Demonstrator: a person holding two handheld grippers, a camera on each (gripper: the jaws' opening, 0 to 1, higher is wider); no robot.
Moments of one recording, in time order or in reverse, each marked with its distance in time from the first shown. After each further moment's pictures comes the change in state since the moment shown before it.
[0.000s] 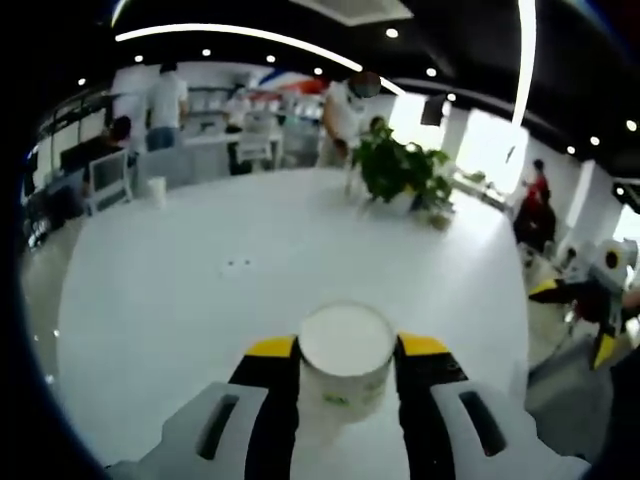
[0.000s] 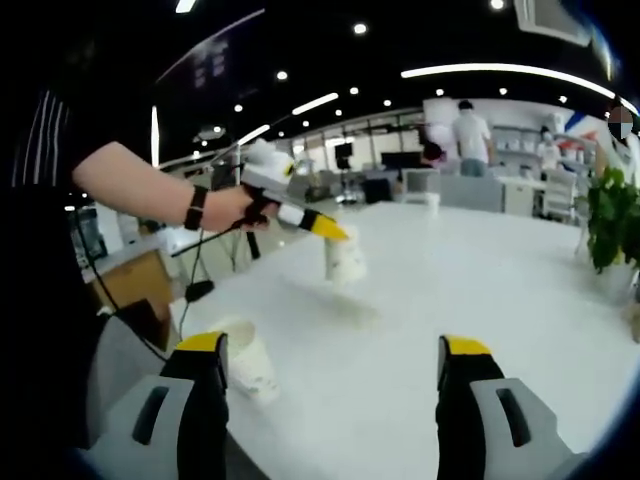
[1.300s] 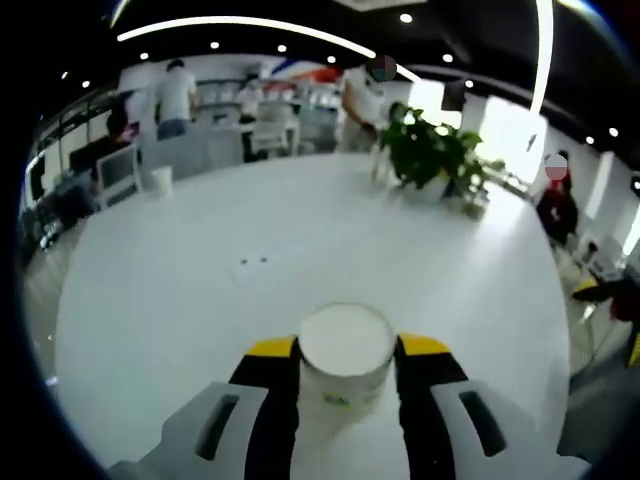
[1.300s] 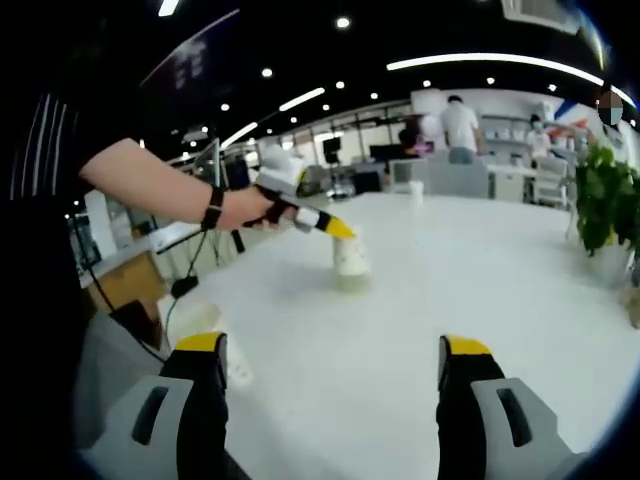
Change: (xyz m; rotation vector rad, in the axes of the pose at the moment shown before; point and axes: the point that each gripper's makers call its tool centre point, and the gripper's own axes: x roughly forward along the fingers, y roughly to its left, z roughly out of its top) left arm 0.067 0.035 0.006 0.003 0.046 0.082; right arm -0.005 -0.043 -0.016 0.038 0.017 -0.031
